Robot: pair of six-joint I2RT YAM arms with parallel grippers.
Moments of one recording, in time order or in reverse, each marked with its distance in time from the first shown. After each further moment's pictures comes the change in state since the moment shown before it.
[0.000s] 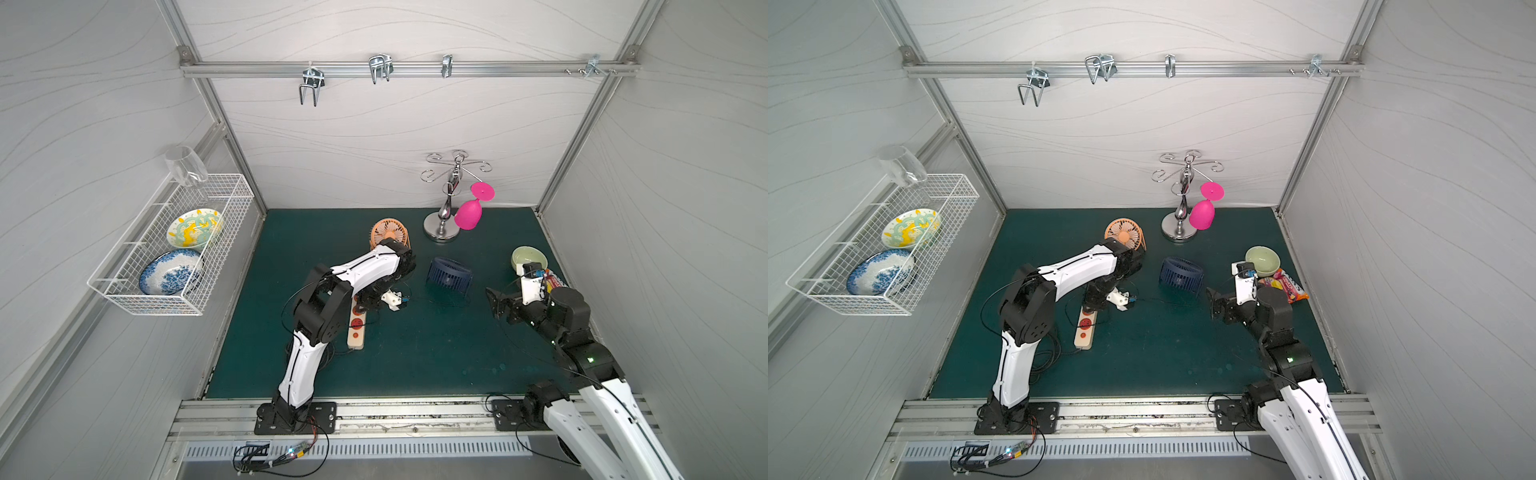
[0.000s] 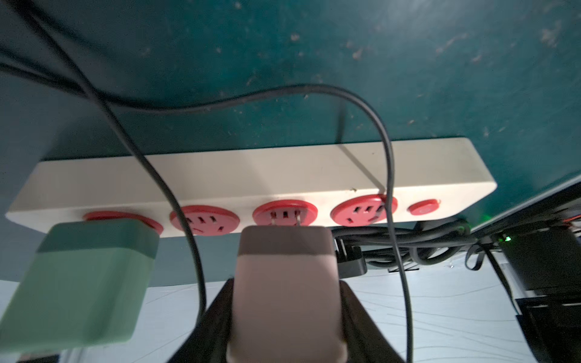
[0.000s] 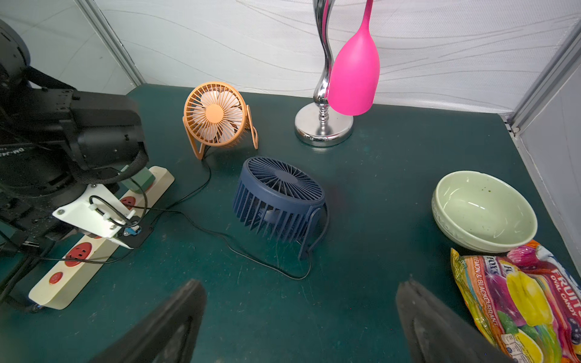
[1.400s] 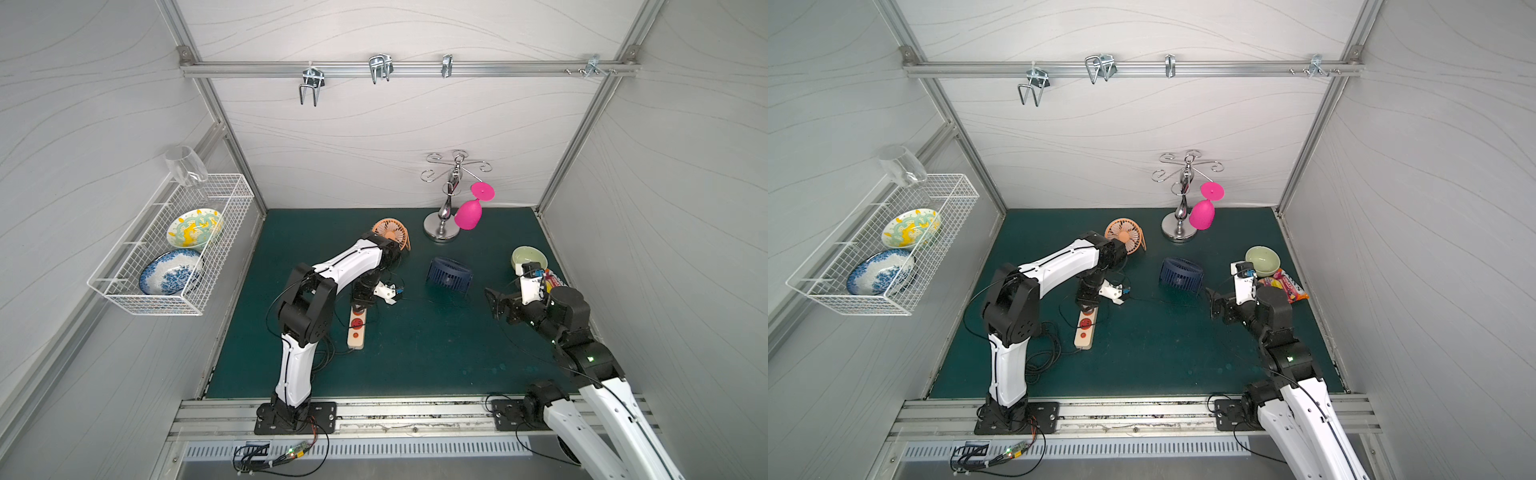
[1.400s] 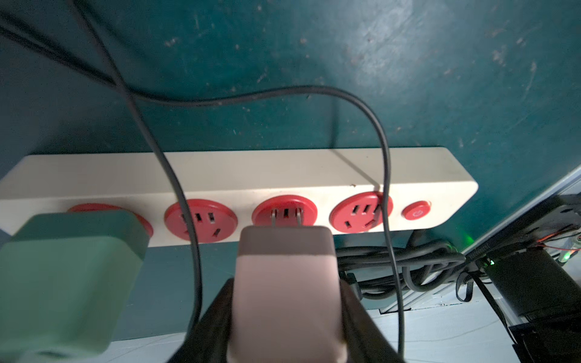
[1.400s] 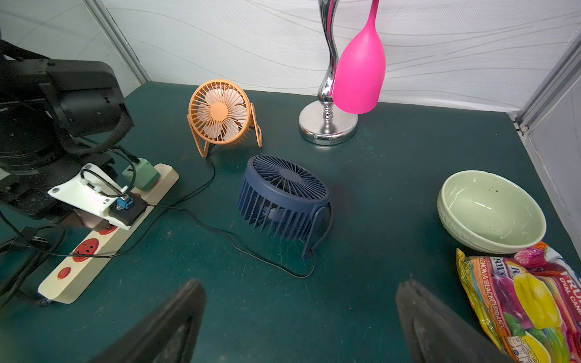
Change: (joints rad) left arm 0.080 -0.072 -0.064 0.084 0.139 0.125; right arm -0.001 0.007 0.006 -0.006 -0.021 -0.001
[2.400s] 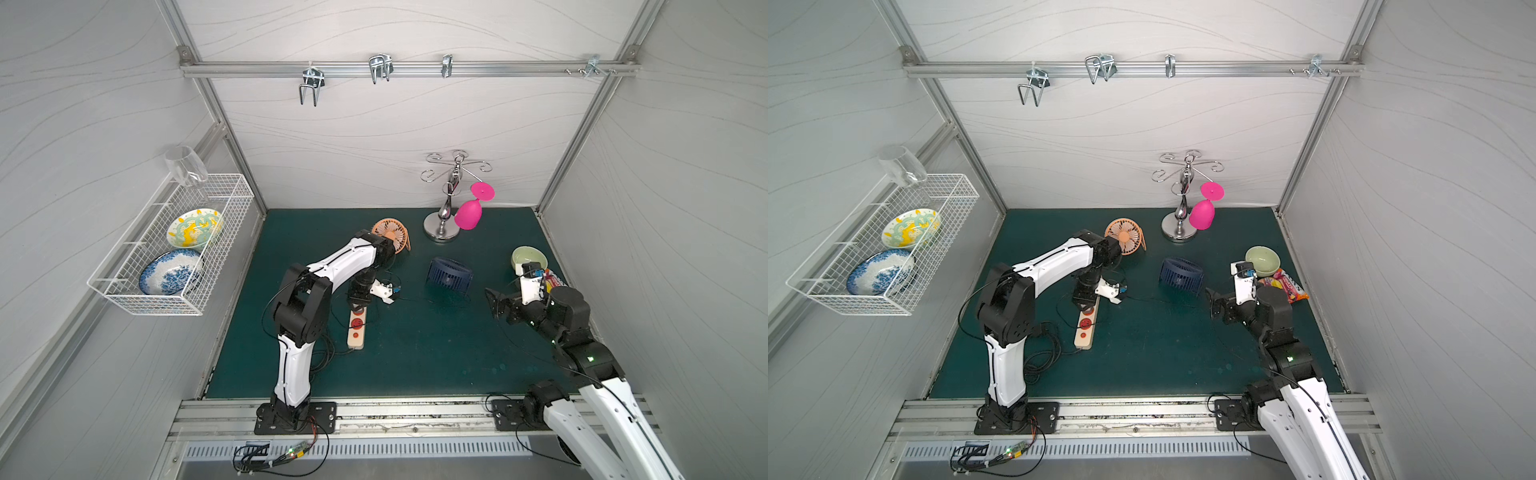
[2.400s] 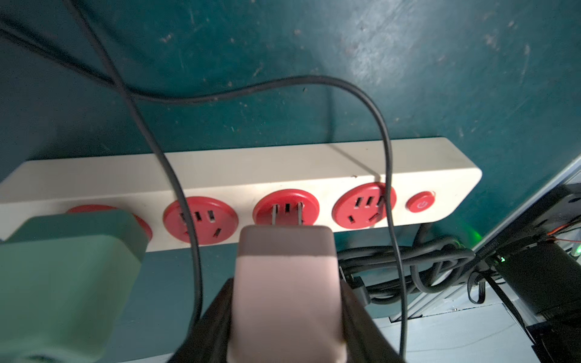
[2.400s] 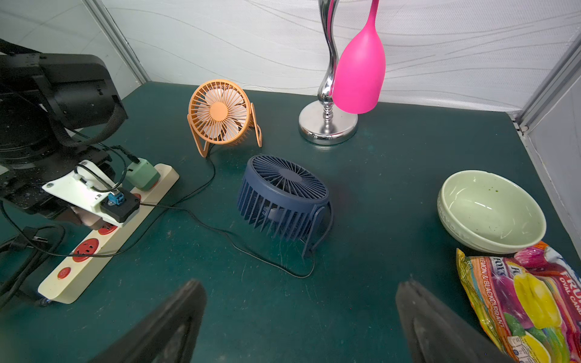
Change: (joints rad) left arm 0.035 -0.025 -0.029 0.030 0.031 0.064; right arm -0.001 0.001 0.000 0.000 0.000 0.000
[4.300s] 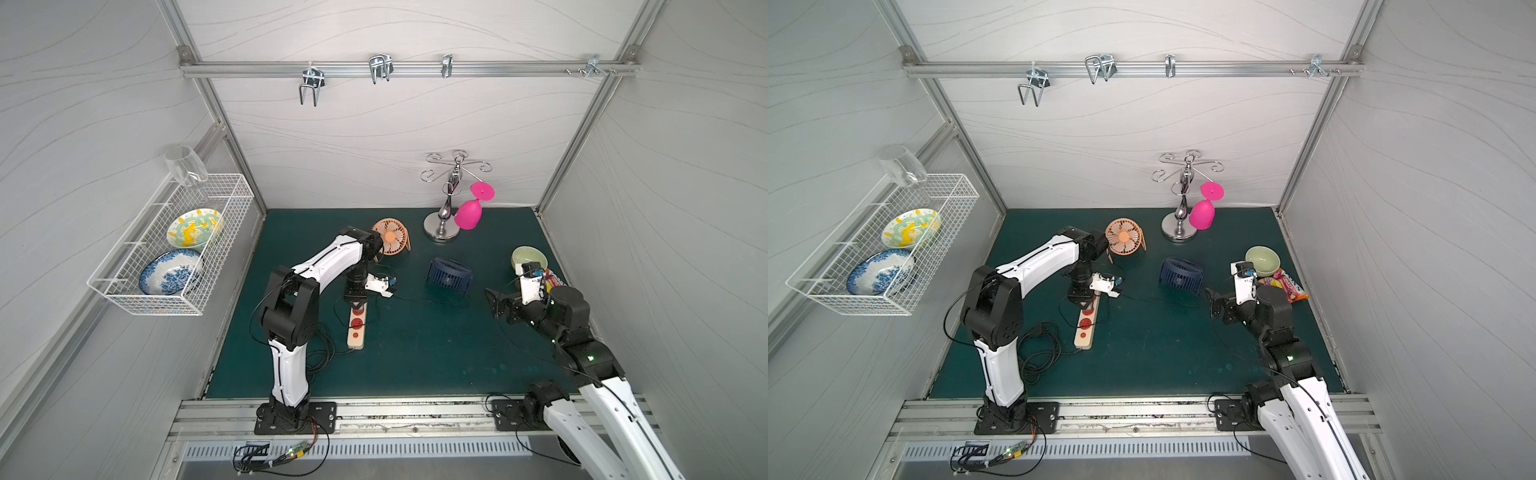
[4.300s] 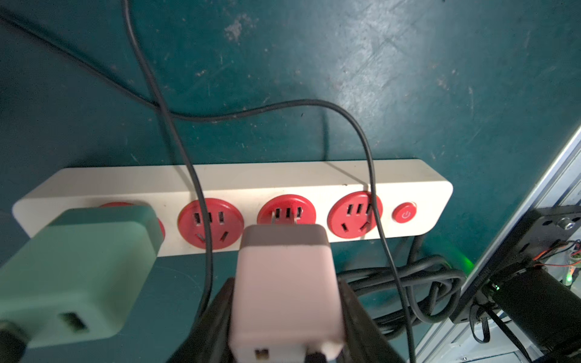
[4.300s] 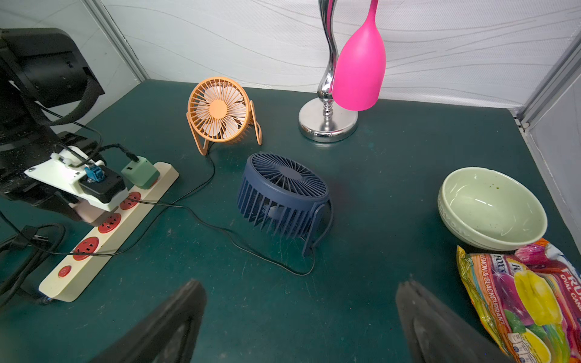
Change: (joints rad) left arm 0.087 -0.082 -0.040 0.042 0.171 0.082; right arm -0.003 0.006 0.005 -0.008 -0.004 0.002
